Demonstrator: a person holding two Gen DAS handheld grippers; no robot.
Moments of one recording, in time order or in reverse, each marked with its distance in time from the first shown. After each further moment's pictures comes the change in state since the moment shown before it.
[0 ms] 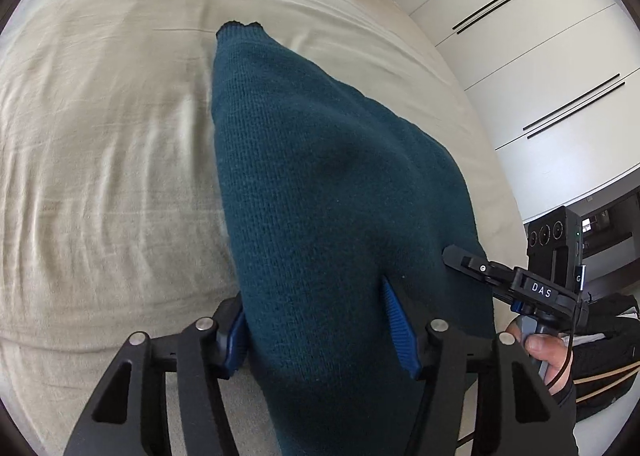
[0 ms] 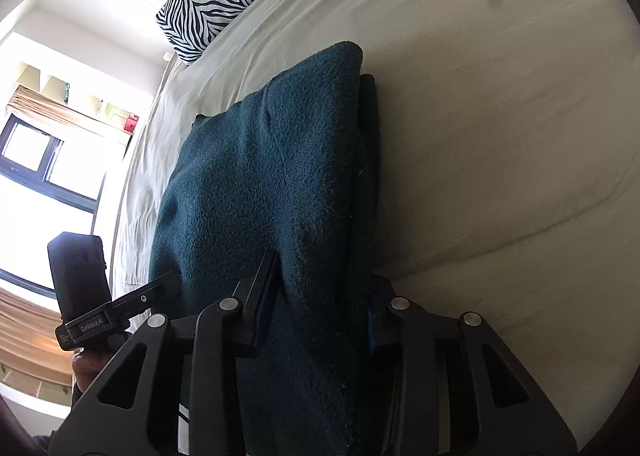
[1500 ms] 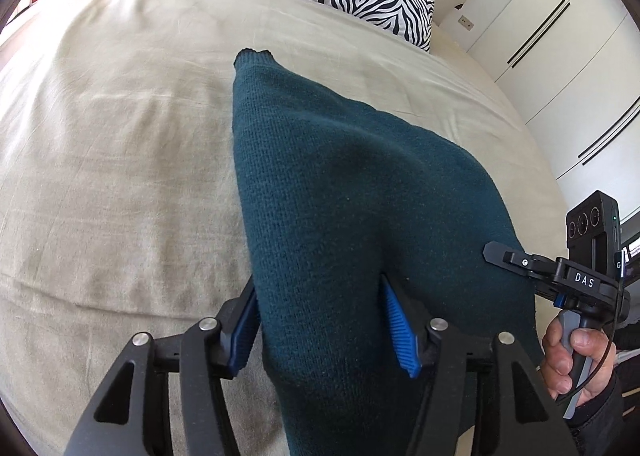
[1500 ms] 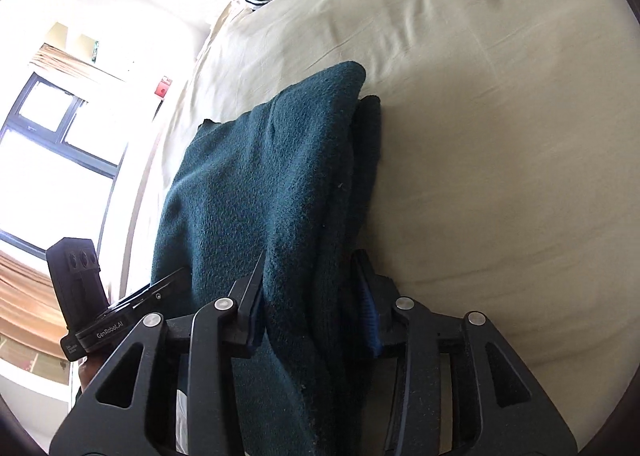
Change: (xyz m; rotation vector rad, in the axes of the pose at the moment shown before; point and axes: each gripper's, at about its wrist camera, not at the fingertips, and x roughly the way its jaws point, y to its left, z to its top) left arm -0.141 0.146 -0.026 -0.010 -0.167 0.248; right arm 0.144 0.209 -0.026 -0.092 0.039 0.093
